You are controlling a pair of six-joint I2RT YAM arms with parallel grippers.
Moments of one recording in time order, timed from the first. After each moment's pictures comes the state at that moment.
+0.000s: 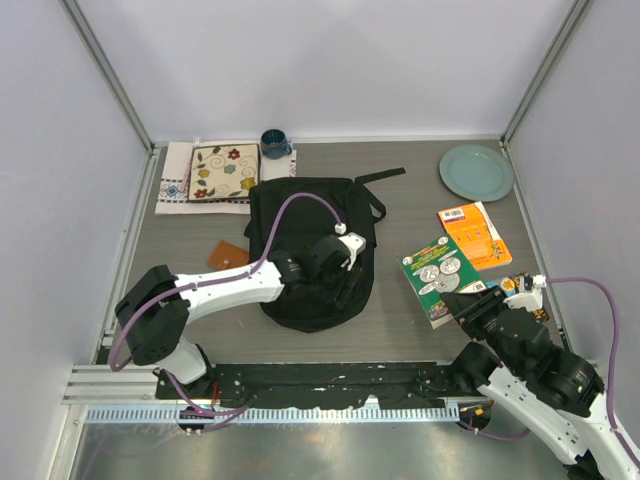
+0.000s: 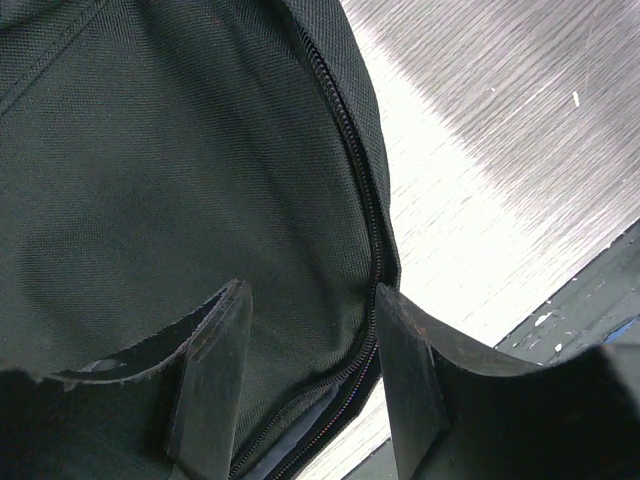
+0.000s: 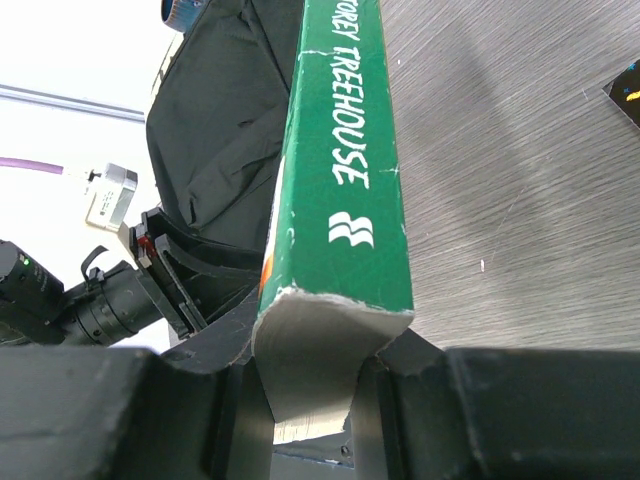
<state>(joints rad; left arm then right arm) -1.01 1.56 1.03 -0.36 -0.03 -0.38 0.78 0.04 0.65 -1.07 0.47 1.25</state>
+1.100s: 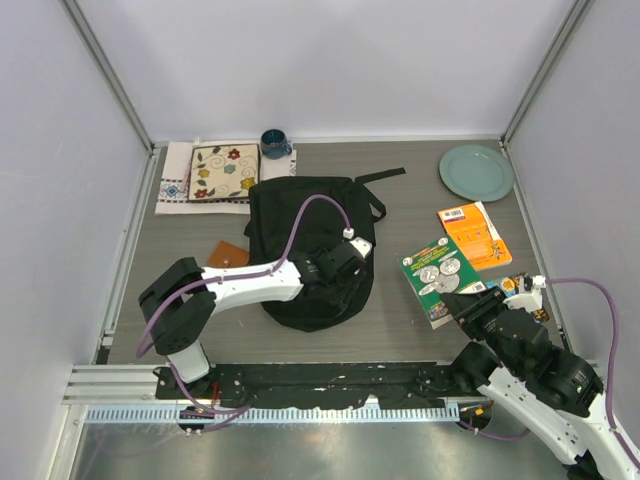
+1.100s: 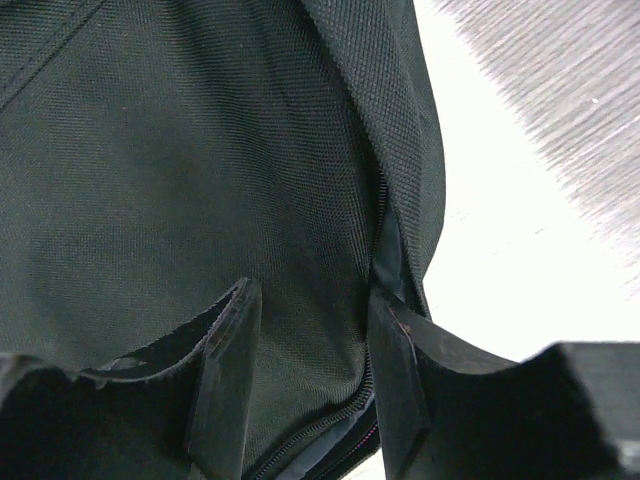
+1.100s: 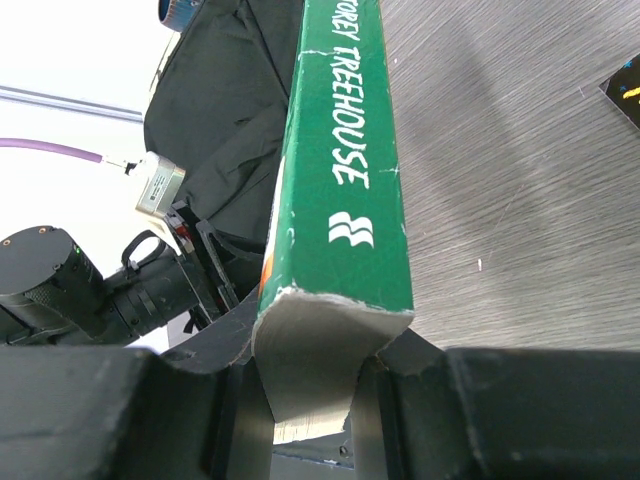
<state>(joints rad) -1.05 1.70 1.10 -0.41 -0.15 -0.39 0.78 0.04 0.64 -1.07 0.47 1.26</state>
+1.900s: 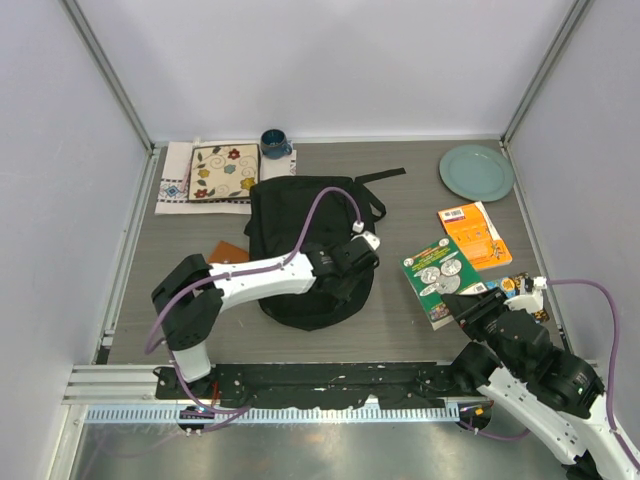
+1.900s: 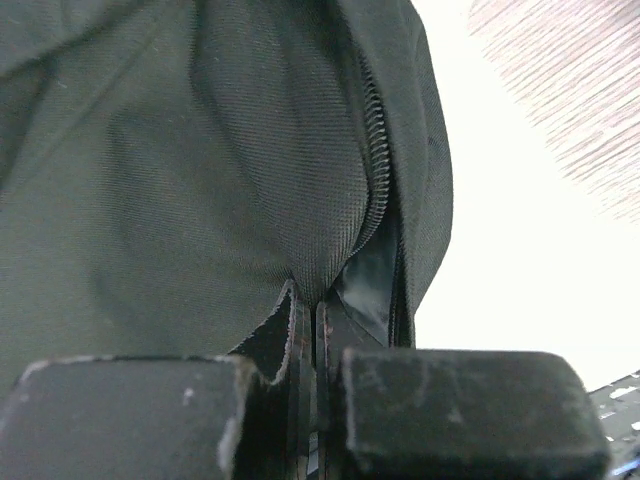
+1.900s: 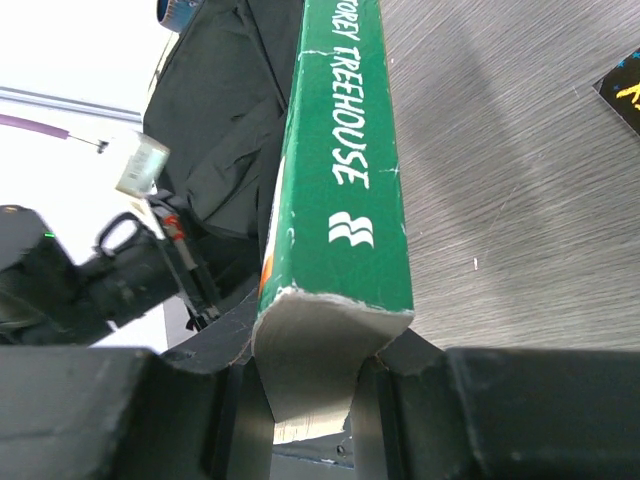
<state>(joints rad) -1.08 1.77 1.25 -0.56 -0.26 -0.39 0.78 0.02 0.64 -1.09 0.47 1.26</state>
